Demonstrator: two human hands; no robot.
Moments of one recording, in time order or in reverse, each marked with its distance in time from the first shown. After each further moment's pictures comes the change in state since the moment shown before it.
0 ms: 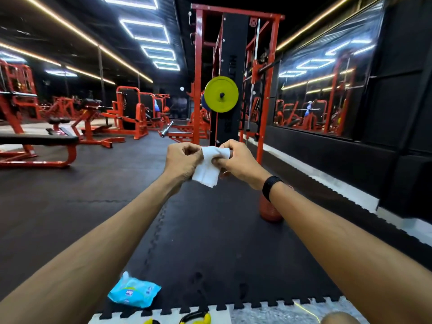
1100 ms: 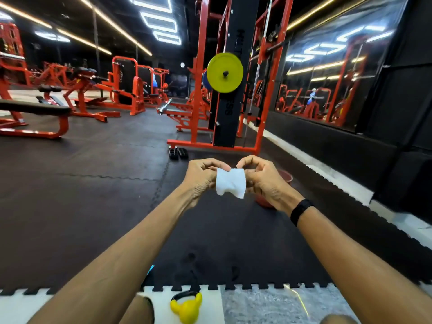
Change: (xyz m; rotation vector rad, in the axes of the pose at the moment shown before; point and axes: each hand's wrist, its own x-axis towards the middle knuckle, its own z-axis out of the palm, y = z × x) left_hand -0.026 -0.065 0.036 -0.253 -0.247 -0.246; right_hand -0.035 0.066 -0.009 0.285 -0.098 0.206
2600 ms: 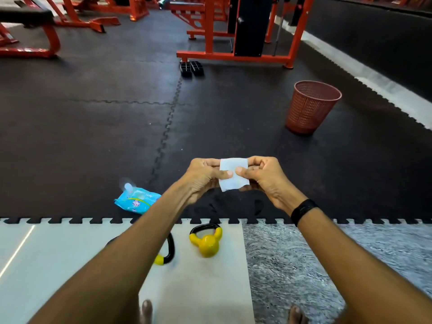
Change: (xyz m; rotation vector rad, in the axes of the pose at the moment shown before) left_hand 0.036 -0.229 -0.035 -0.187 -0.004 -0.569; right_hand 0.053 0.237 0.054 0.189 0.043 0.441
